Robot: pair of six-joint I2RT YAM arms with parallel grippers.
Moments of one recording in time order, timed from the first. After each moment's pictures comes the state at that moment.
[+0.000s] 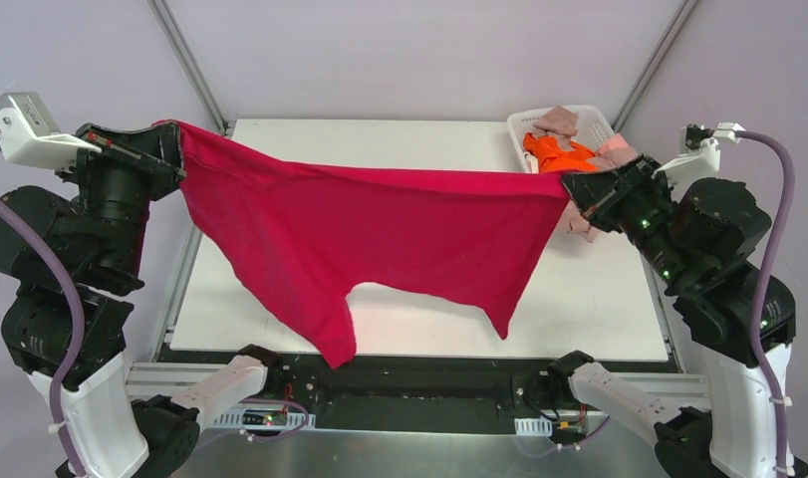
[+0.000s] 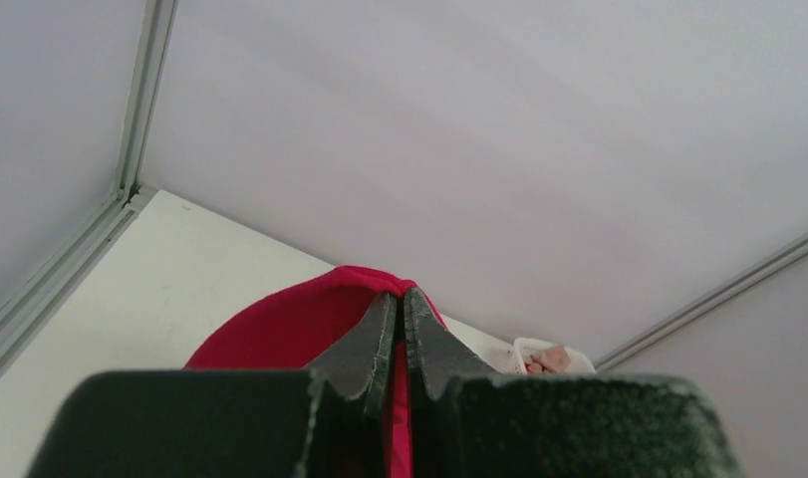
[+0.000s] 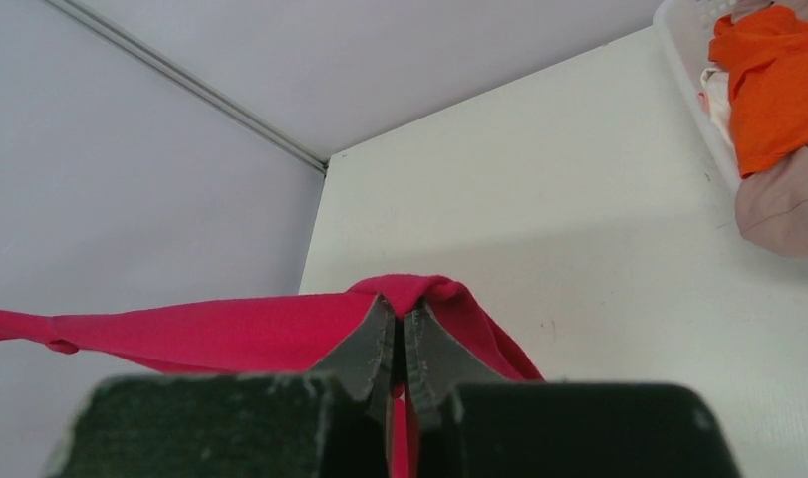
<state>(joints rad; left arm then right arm) -0.33 0.96 2.01 -0.88 -0.47 -0.47 0.51 0.91 1.73 -0.98 0.21 0.70</state>
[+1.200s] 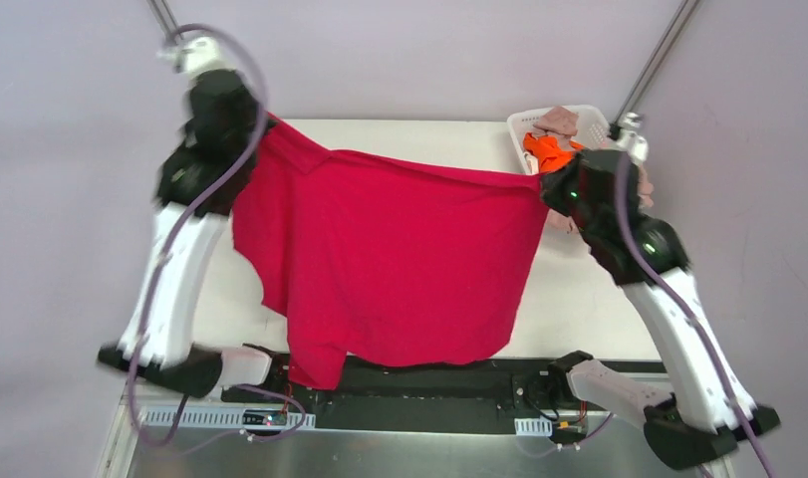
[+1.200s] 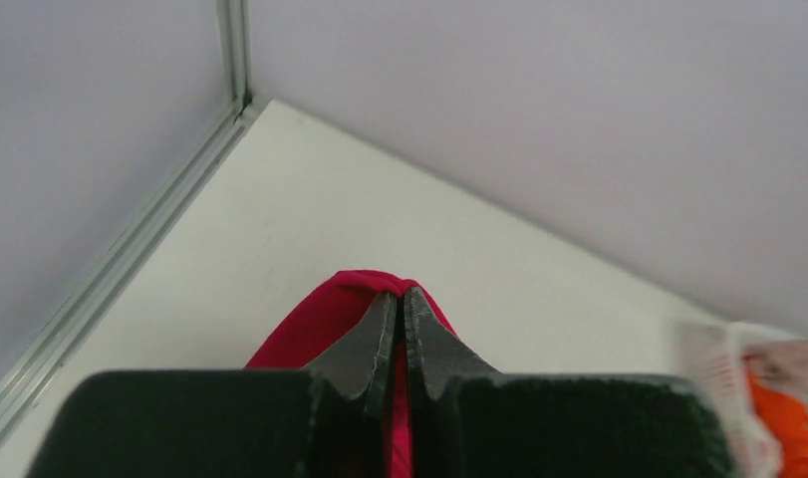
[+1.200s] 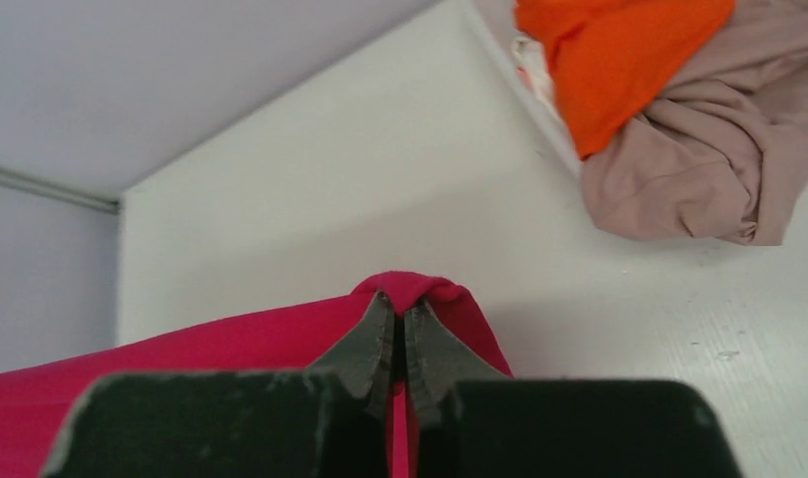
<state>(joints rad) -0.32 1.22 1.85 -0.77 -0.60 -0.41 0.47 0.97 1.45 -0.83 0.41 0.68</state>
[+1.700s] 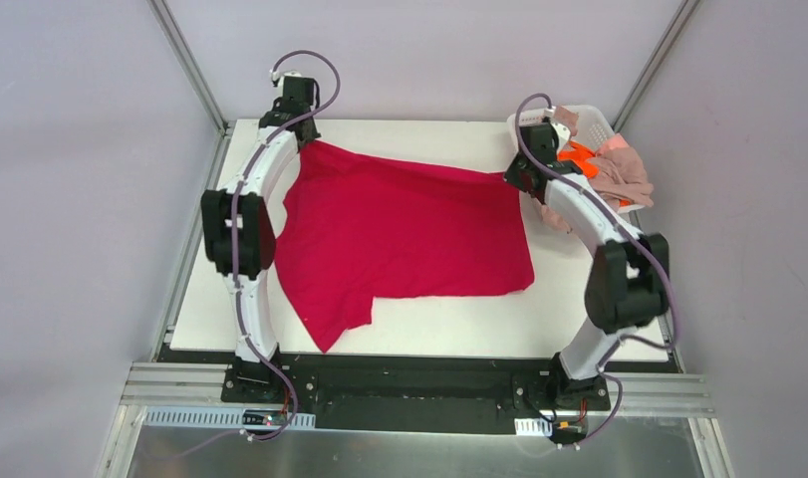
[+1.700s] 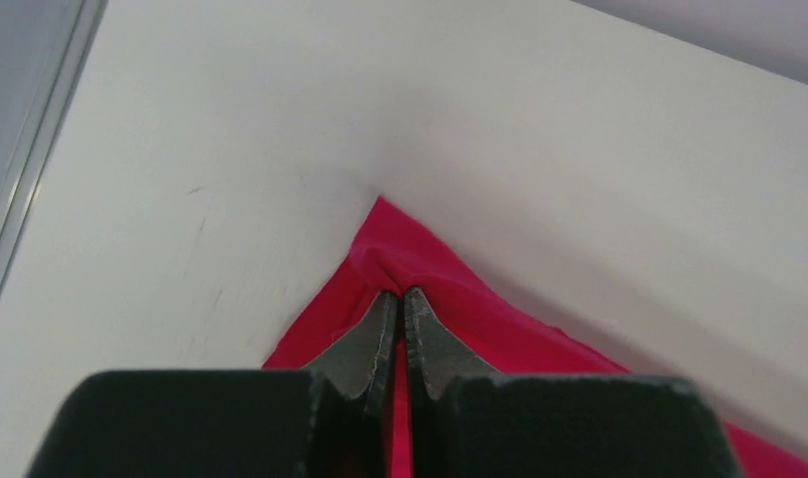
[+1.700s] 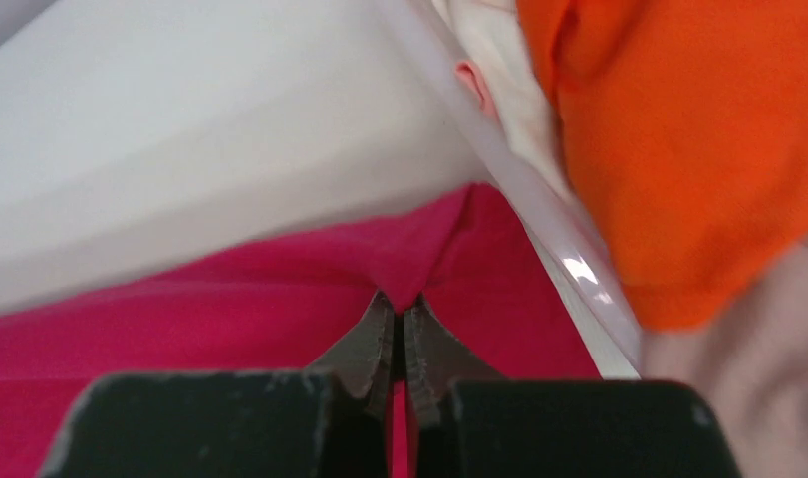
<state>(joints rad) -0.15 2.03 1.87 -0.54 -0.41 -0.32 0.25 1.64 1.33 -0.43 0.30 0.63</state>
